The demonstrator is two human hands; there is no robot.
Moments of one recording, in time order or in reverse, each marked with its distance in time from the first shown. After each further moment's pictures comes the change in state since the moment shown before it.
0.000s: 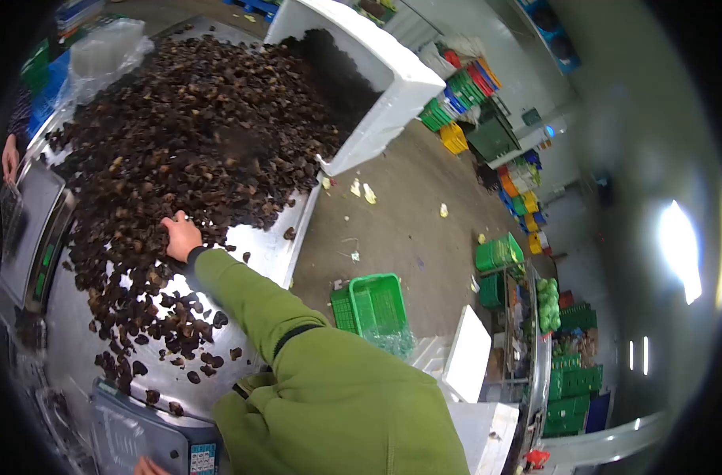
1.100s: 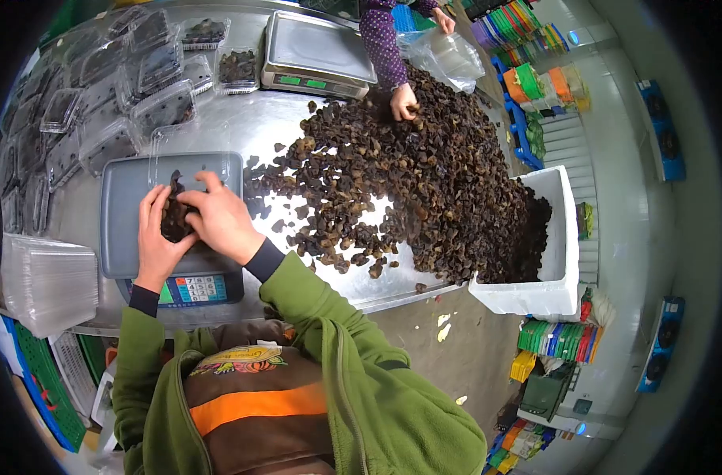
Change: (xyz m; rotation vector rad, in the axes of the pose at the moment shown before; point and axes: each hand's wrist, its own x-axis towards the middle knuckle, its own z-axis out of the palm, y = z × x) left_hand -0.013 -0.019 0.016 -0.661 0.365 -0.414; right_hand -0.269 -0.307 -0.037 0.352 -0.657 -1.012
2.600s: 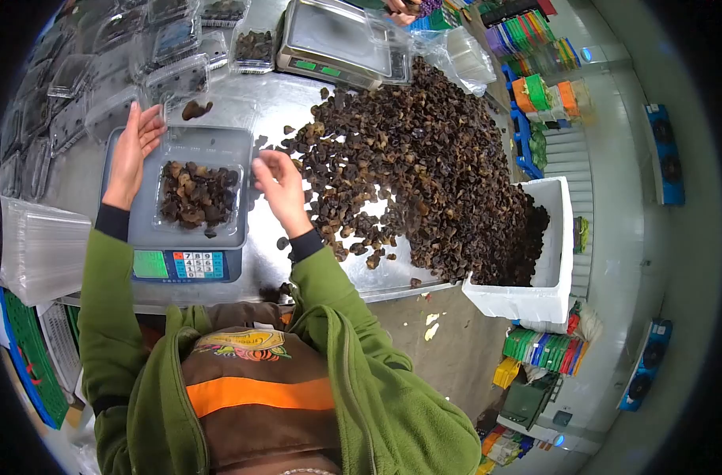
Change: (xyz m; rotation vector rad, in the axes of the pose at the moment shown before) left_hand 0.094 -0.038 -0.032 -0.770 0.011 -0.598; right_hand -0.033 0.076 -0.018 0.721 0.236 0.496
